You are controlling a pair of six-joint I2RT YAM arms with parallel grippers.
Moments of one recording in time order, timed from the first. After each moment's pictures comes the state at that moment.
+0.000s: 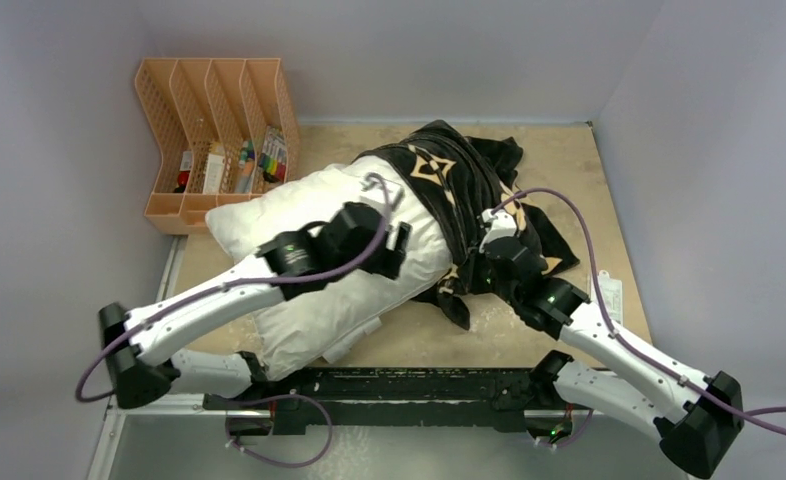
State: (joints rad) left arm -0.98 1.20 1.22 -0.66 -0.35 -0.46; right arm 0.73 0.87 0.65 -0.40 0.20 0.51
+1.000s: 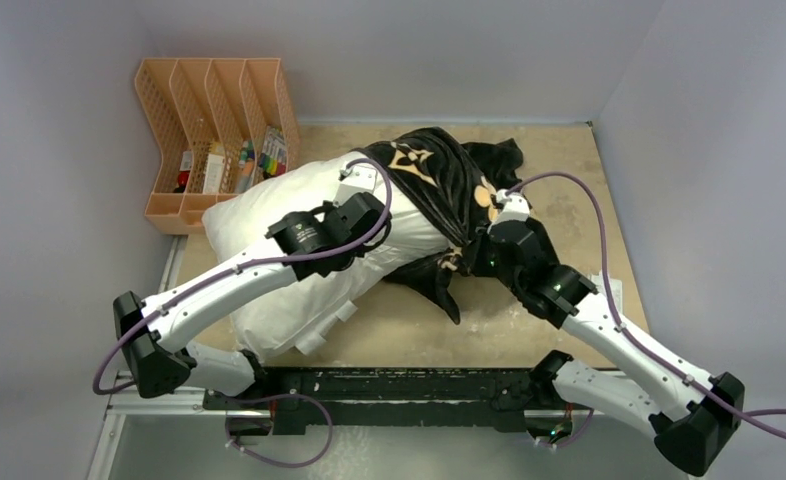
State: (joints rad) left arm -0.95 1.37 1.38 -0.97 -0.70 -0.54; right arm 0.70 0.90 0.80 -0.50 0.38 0.63
